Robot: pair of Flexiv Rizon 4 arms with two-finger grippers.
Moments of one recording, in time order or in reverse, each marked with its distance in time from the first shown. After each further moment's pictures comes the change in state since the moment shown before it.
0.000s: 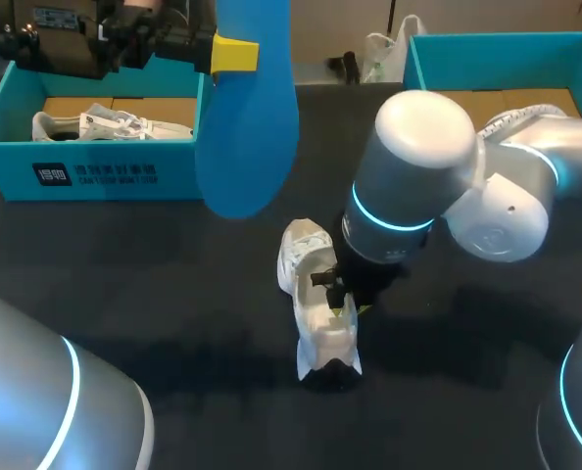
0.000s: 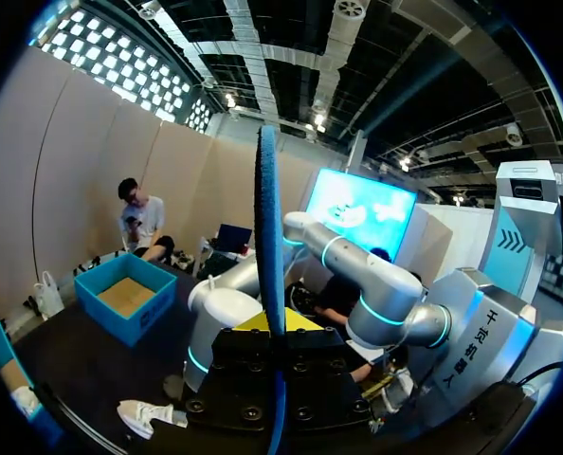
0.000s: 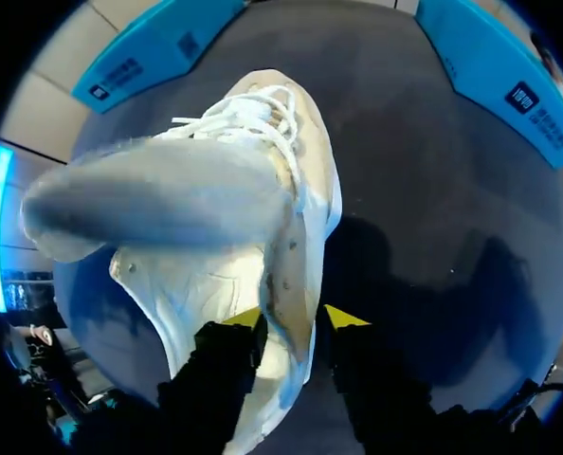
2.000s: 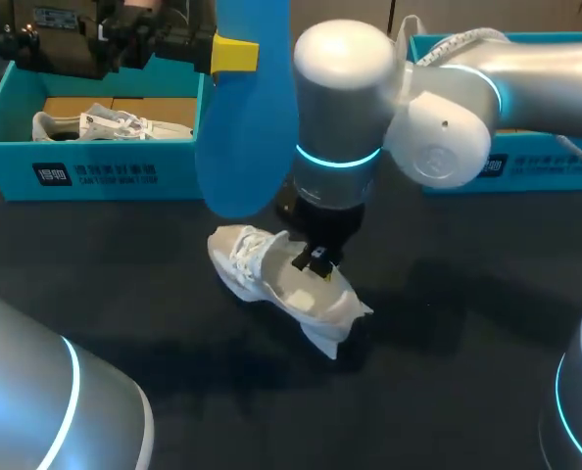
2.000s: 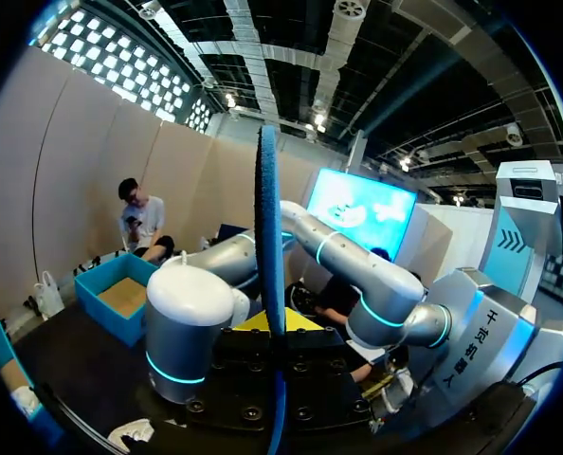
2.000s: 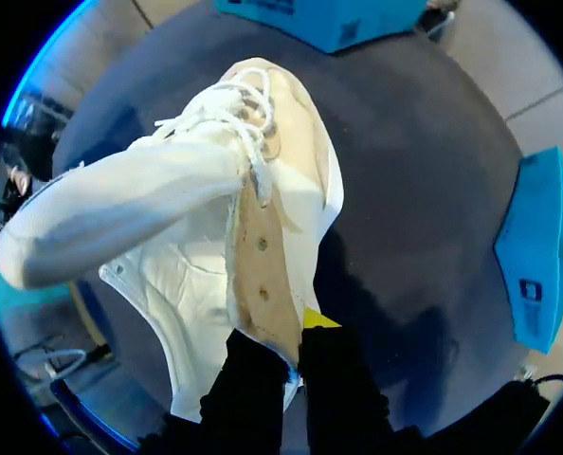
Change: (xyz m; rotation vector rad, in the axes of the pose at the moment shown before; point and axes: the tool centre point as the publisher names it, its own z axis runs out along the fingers) left arm 0.000 0.000 0.000 0.000 0.000 0.000; right arm 0.024 0.039 -0.040 0.104 -0.082 -0.643
